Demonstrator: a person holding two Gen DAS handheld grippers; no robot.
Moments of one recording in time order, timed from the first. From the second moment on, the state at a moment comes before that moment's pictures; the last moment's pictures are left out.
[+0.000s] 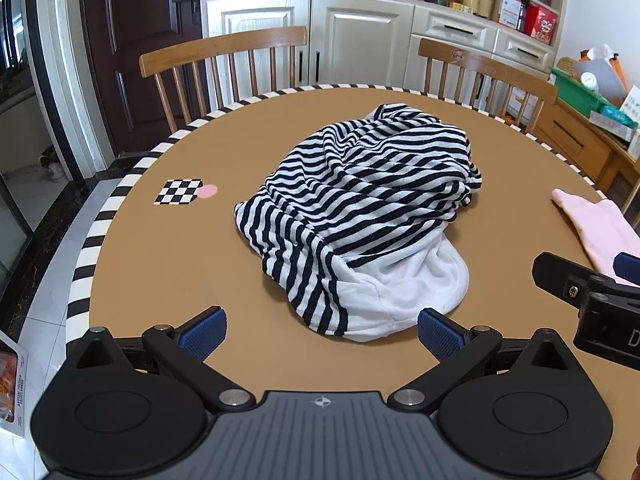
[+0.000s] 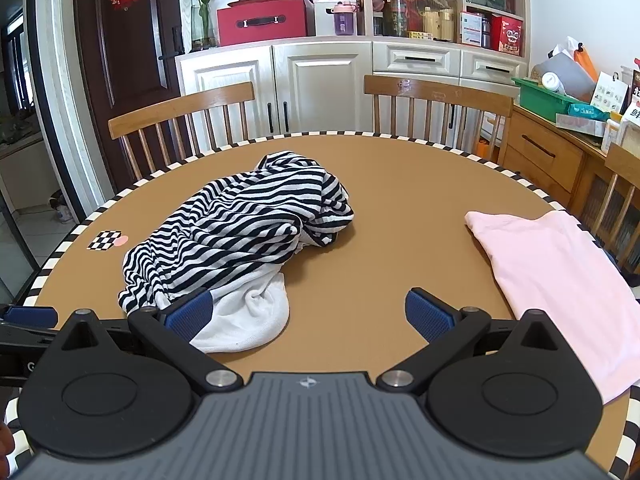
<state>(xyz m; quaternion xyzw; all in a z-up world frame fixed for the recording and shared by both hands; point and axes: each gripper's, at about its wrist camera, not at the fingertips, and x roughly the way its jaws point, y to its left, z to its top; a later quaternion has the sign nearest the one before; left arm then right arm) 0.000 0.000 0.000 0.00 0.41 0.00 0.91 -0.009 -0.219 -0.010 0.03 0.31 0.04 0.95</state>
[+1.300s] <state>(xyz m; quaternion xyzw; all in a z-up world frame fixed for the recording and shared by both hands) 0.010 0.002 -0.005 -0.01 0.42 0.00 0.91 -0.005 -0.219 -0.013 0.03 0.32 0.04 0.95</state>
